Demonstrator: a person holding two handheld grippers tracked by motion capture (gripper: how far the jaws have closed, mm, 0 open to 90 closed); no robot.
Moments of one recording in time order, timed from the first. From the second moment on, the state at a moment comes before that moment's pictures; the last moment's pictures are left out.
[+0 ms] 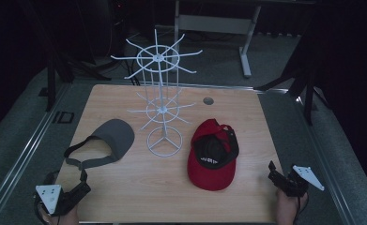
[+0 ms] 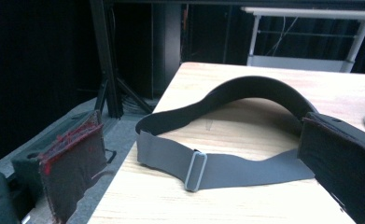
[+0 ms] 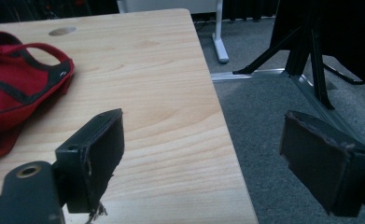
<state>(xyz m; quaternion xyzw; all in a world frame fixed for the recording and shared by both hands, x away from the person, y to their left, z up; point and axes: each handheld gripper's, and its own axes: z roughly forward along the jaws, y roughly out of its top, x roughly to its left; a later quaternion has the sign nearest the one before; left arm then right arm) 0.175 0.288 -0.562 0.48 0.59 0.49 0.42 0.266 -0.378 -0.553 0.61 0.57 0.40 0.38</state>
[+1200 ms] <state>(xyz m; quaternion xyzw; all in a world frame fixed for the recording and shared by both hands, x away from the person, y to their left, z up) 0.180 0.264 -0.556 0.56 0.54 0.41 0.49 0.292 -0.363 -0.491 0.58 0.65 0.41 0.28</state>
